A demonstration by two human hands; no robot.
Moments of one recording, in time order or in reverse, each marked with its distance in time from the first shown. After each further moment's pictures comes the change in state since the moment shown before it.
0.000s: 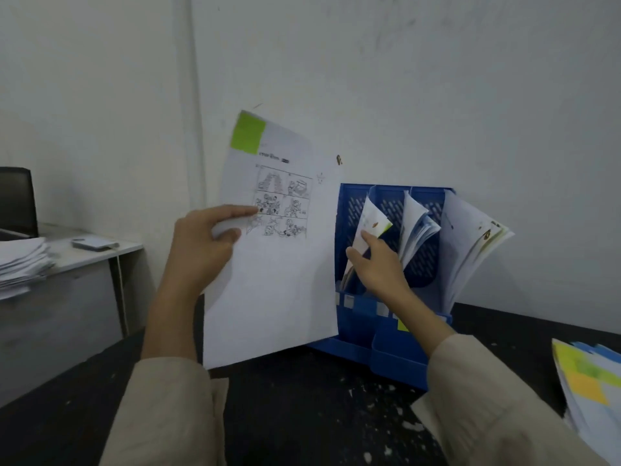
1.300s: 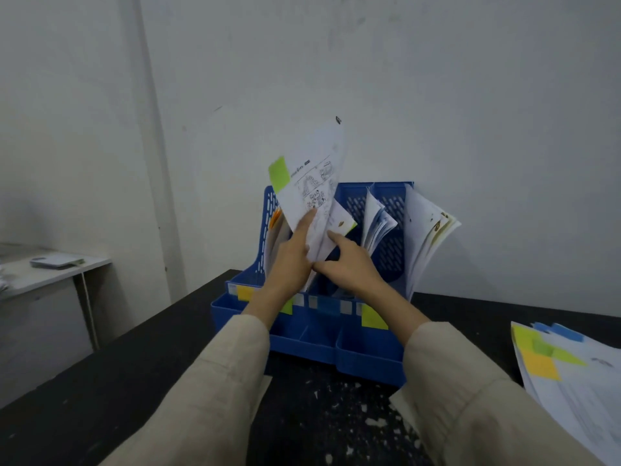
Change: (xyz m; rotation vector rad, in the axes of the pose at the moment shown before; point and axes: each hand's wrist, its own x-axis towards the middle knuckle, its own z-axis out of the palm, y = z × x) left_hand 0.006 0.024 0.173 -0.394 -0.262 -0.127; right_hand -0.007 0.002 -0.030 -0.007 -0.110 -0.008
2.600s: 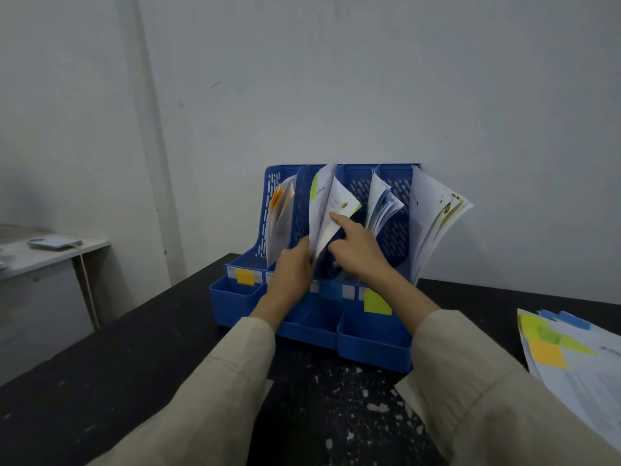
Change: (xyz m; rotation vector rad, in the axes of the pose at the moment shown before) left_hand -0.014 -0.055 0.008 0.558 -0.095 0.042; right_hand 0.014 0.017 0.008 0.113 0.026 0.004
